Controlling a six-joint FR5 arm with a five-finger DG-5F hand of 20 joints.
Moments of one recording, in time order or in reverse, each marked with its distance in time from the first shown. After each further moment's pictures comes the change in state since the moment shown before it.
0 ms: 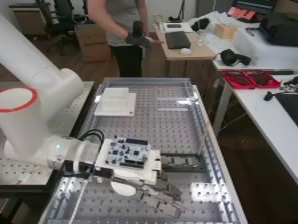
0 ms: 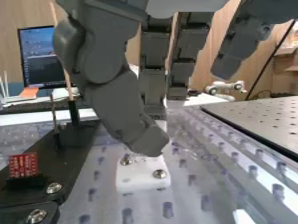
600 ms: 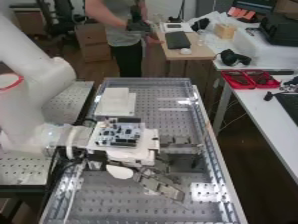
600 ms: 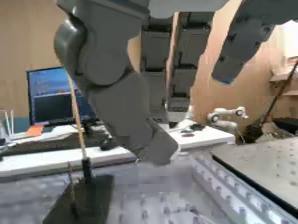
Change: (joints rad) arm 0.020 0.091 -0.073 0.131 0.027 0.070
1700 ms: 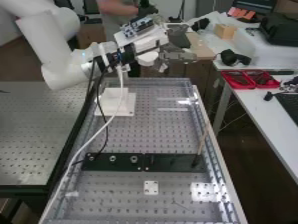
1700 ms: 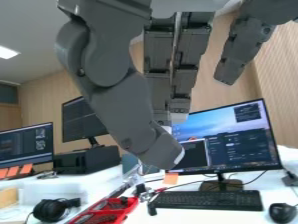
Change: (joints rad) arm 0.343 0.189 -0.045 0.079 -0.081 0.116
